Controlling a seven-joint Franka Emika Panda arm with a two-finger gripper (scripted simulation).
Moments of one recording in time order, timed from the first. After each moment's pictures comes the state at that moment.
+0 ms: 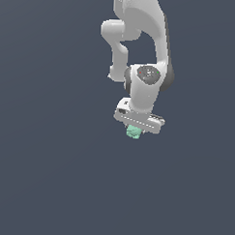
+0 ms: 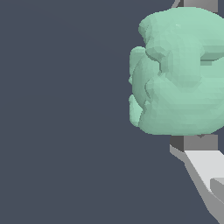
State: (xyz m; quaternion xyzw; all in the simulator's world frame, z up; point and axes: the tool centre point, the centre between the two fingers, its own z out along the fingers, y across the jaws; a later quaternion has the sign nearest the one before) arm -0.021 0.083 0.121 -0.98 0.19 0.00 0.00
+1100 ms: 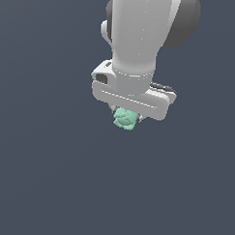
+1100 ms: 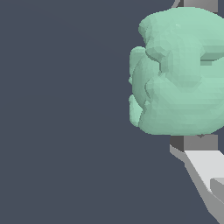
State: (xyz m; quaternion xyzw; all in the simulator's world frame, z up) arm 0.058 0.028 0.314 -0.98 0.19 0.00 0.00
